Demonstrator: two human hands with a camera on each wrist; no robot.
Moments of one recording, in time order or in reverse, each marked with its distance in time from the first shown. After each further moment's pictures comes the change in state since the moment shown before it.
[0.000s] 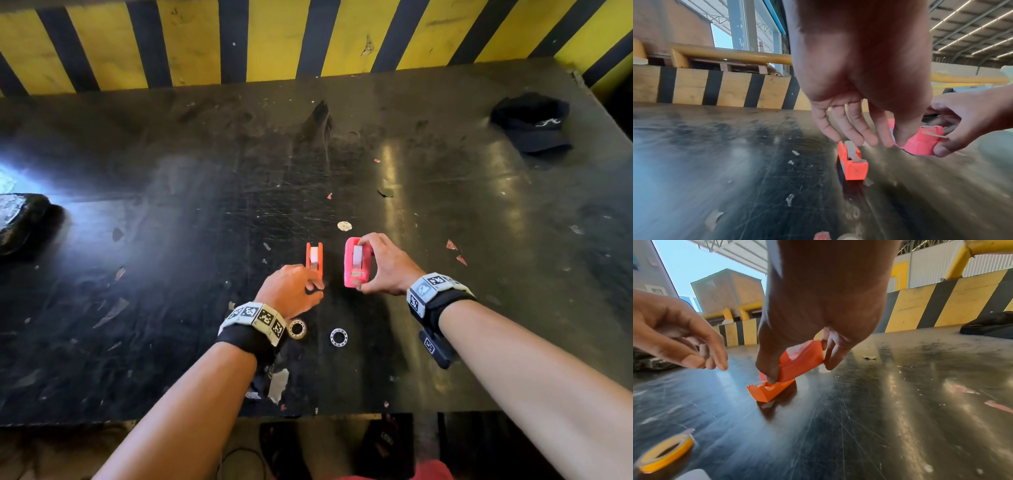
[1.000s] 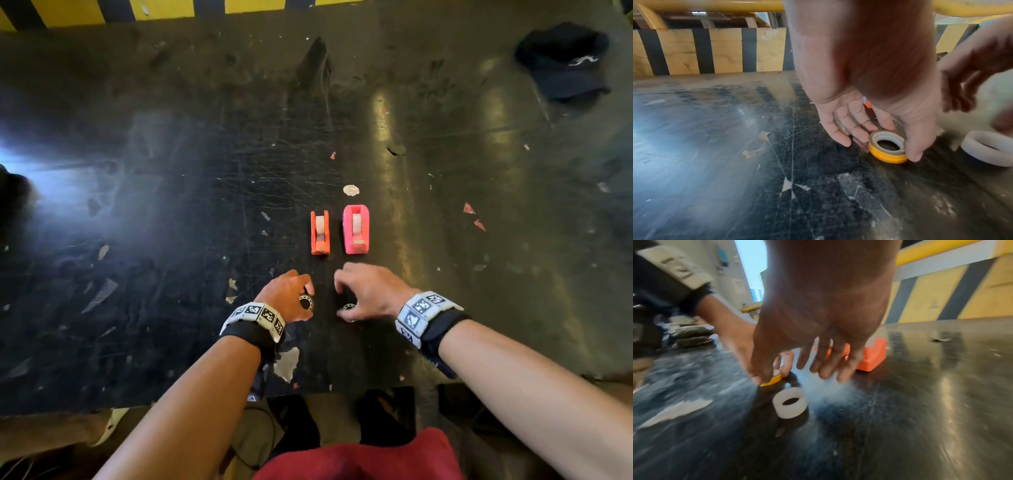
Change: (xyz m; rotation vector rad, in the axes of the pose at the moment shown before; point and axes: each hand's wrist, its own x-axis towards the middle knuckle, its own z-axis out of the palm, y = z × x) left_hand -0.005 -0.053 0.060 -0.028 -0.336 -0.123; right_hand -0.030 -0.049 0.071 -0.292 -0.312 -0.154
